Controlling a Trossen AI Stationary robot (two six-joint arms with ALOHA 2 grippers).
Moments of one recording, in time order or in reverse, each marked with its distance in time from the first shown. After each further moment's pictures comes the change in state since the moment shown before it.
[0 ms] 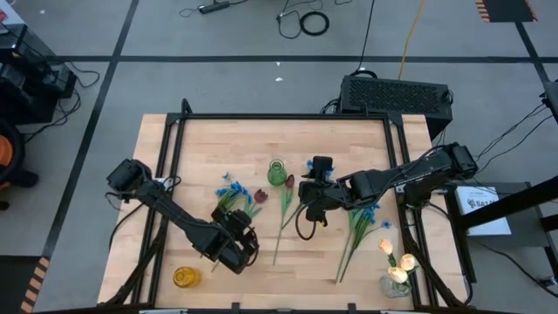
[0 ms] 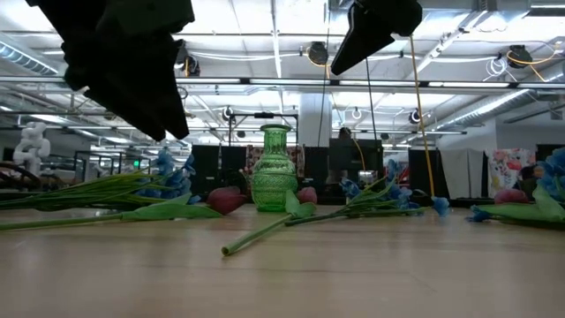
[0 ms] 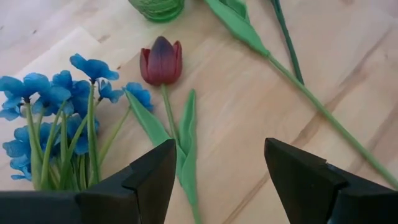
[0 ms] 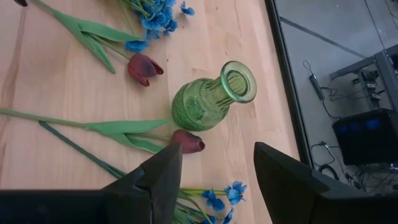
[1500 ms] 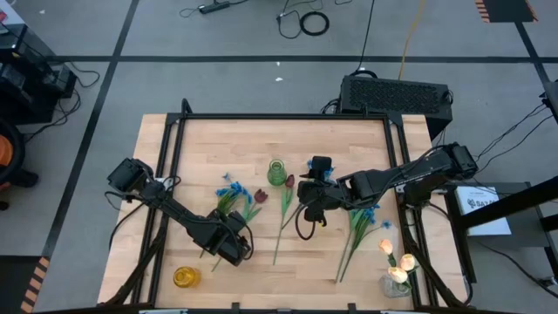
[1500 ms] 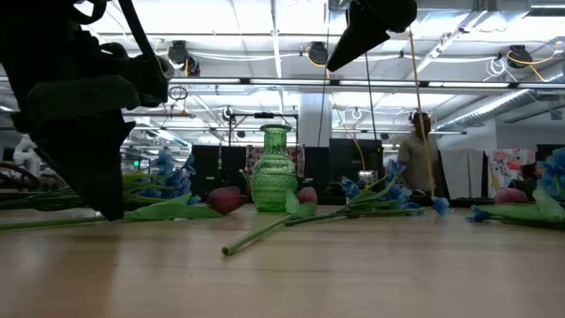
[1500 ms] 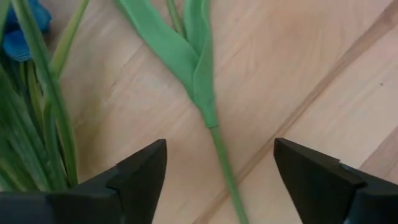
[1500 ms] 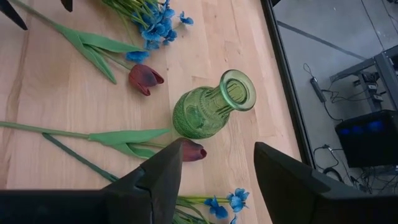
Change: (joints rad) left arm 0.023 0.000 -0.187 0.151 0.310 0.030; right arm 0.000 0.000 0.000 0.031 0.000 0.007
